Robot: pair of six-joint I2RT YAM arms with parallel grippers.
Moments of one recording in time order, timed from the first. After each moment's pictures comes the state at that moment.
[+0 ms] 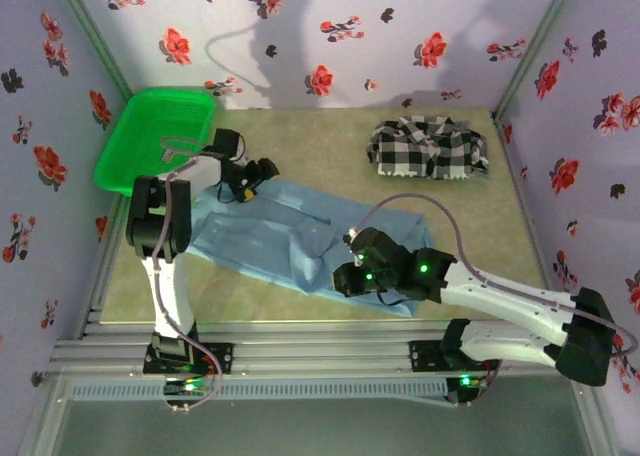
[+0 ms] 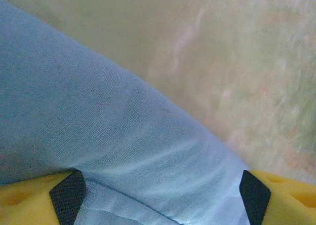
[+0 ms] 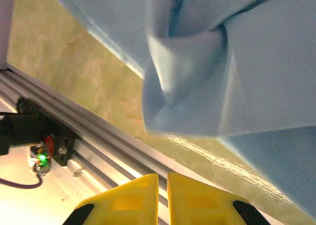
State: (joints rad) left arm -0.20 2.09 1.45 -0.44 0.41 -0.69; right arm 1.06 1.07 0.77 -0.55 -0.15 0.84
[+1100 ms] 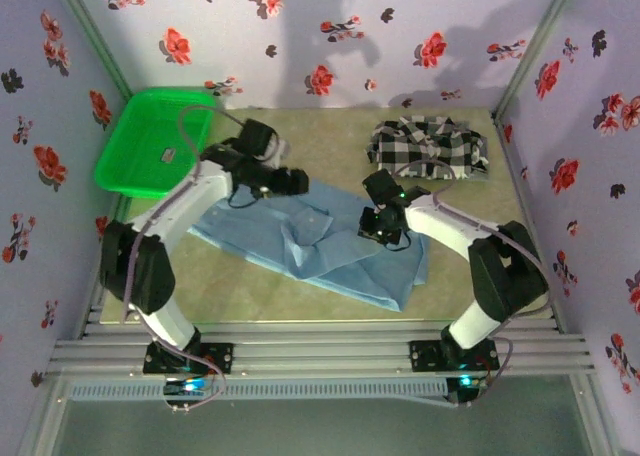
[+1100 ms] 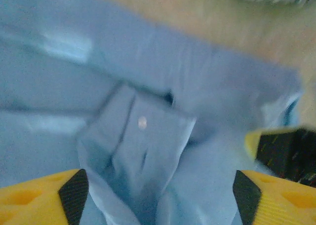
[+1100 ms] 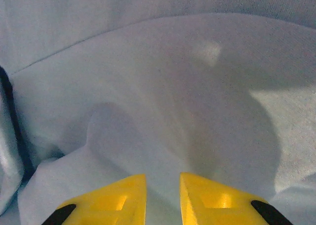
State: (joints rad) left arm -0.55 1.71 1.47 -0.86 0.27 -0.38; right arm 0.53 1.61 1.02 -0.65 -0.12 0.82
